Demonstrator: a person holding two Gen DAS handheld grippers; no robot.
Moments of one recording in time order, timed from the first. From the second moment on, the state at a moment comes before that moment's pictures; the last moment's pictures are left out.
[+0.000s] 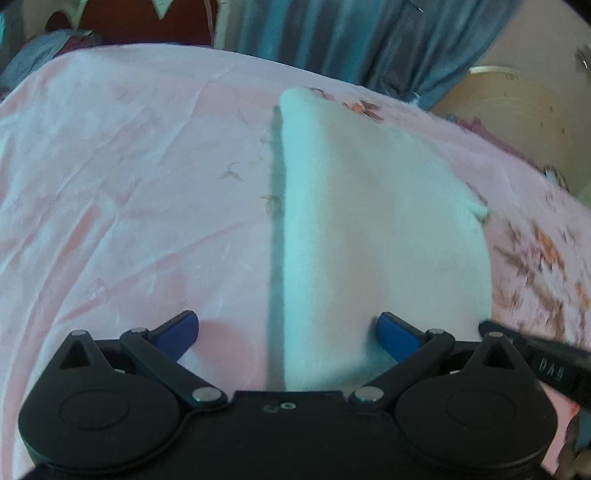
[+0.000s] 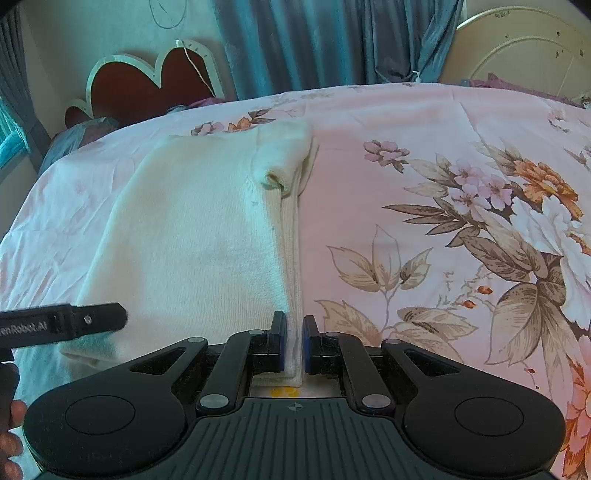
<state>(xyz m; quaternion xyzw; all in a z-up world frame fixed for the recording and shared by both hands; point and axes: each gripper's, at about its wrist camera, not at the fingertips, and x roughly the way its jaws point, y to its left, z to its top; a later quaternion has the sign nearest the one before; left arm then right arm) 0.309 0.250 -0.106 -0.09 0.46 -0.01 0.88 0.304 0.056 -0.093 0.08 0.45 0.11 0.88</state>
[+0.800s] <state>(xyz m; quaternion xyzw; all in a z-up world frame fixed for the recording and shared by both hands) 0.301 0.224 -0.072 -0.01 0.47 0.06 0.88 0.285 0.050 -0.058 0.09 0.43 0.11 0.89</state>
